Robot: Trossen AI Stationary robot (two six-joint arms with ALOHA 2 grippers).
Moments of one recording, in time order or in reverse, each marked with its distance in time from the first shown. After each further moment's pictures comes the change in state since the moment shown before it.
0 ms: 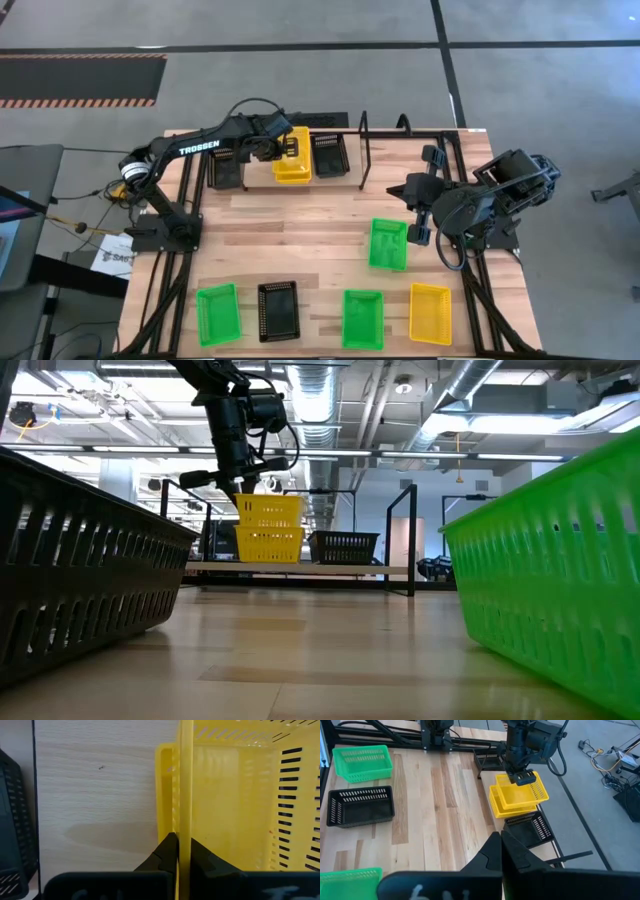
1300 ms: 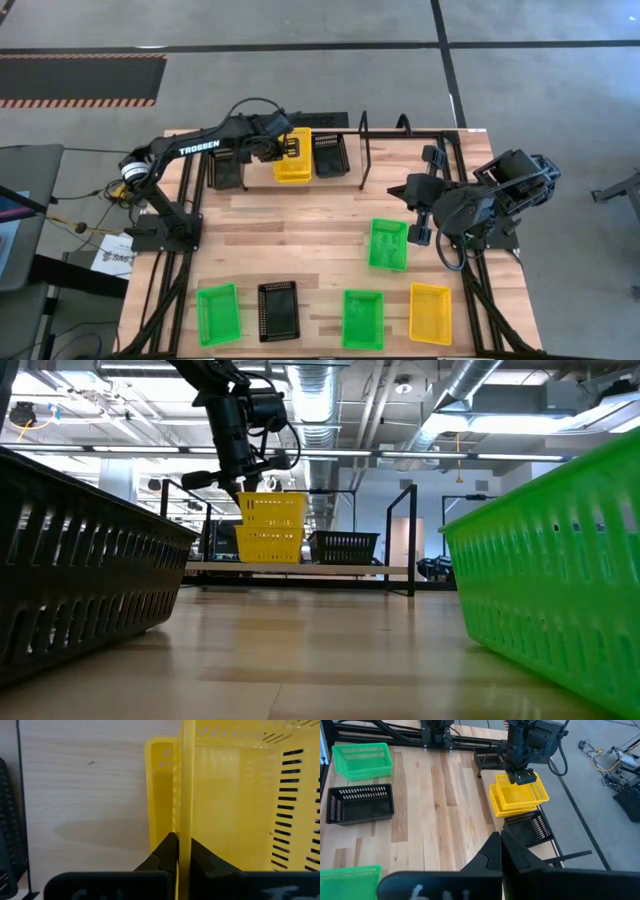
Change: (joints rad) left arm 0.004 0.000 0.000 0.014 0.035 0.010; right arm 0.000 0.000 0.000 -0.010 -0.001 -0.003
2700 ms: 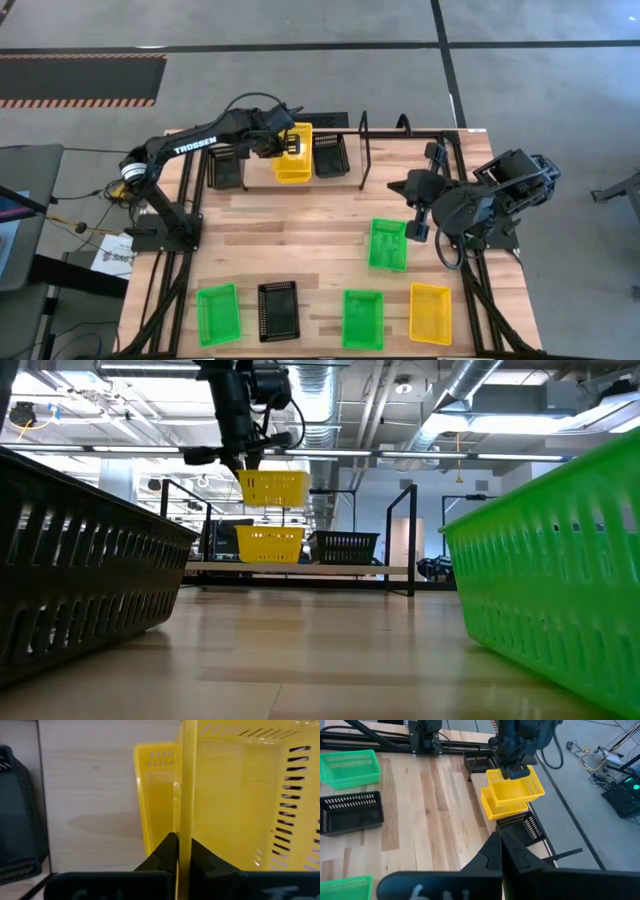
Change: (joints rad) left arm -0.044 0.000 0.151 -0.168 -0.025 -0.001; right arm -0.001 0.000 0.000 0.000 0.053 0.023
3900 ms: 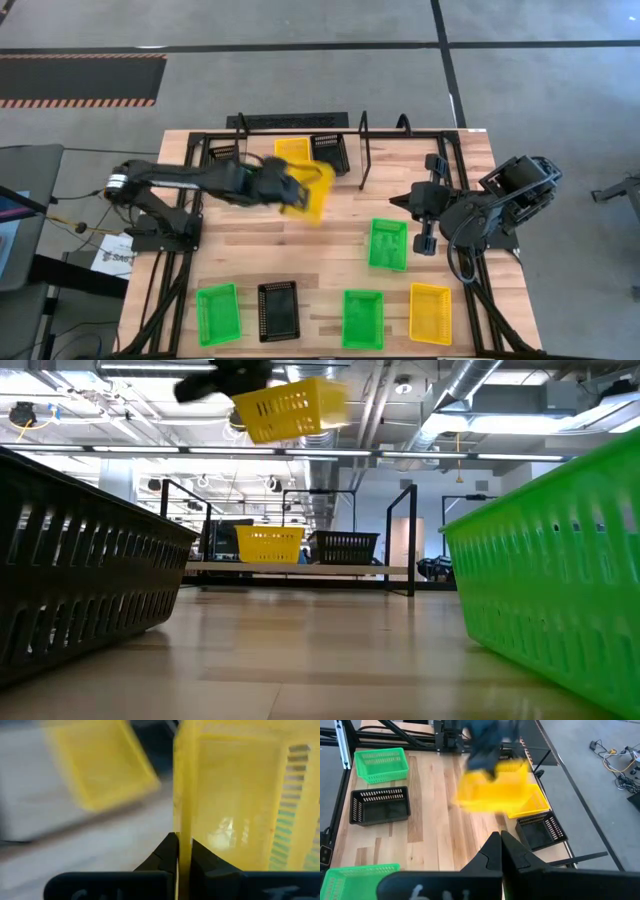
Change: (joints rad) left arm -0.547 -0.117 0.036 -0.047 -0.347 -0.162; right arm 0.066 0.000 0.000 0.004 -0.051 0.031
